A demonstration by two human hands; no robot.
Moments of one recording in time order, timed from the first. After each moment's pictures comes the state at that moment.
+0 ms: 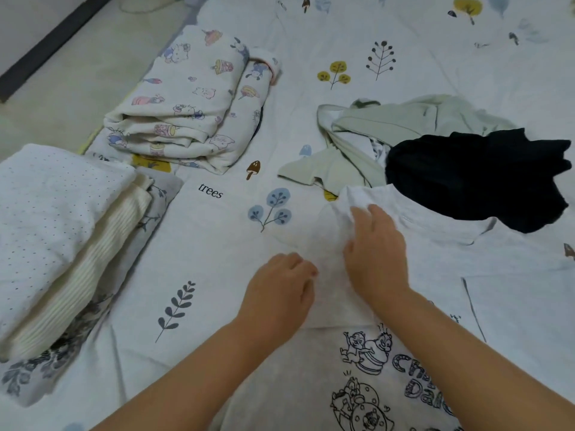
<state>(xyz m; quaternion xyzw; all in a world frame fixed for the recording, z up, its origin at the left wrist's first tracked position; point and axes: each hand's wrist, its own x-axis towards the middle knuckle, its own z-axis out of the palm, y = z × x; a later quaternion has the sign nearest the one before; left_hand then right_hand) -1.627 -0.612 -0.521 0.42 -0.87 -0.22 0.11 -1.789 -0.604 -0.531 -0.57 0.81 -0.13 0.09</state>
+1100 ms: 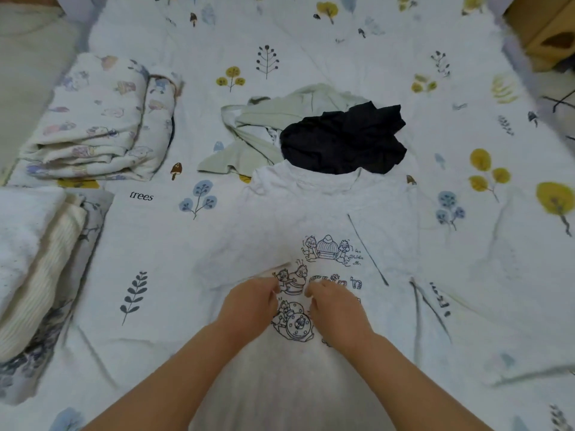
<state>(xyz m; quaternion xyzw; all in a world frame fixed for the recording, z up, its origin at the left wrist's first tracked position) -1.645 -0.529 -0.501 0.39 -0.87 -0.30 -0.06 -1.774 -0.432 -0.489 -0.51 0.81 -0.07 0.27</state>
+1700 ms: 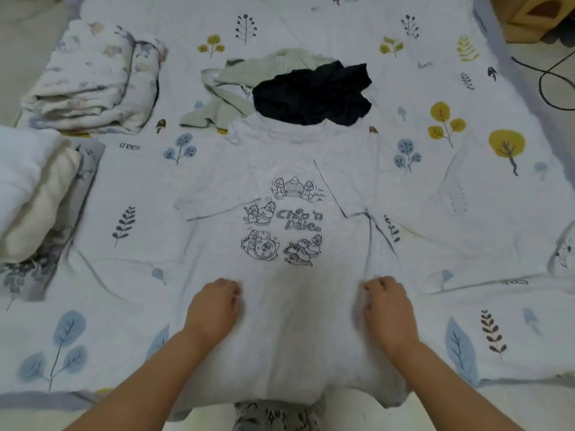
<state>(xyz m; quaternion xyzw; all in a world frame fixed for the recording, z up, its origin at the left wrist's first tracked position) -1.574 -0.399 -0.512 0.45 -0.86 -0.23 -0.10 -1.806 -0.223 -0.504 -0.39 0.90 -0.04 0.20</state>
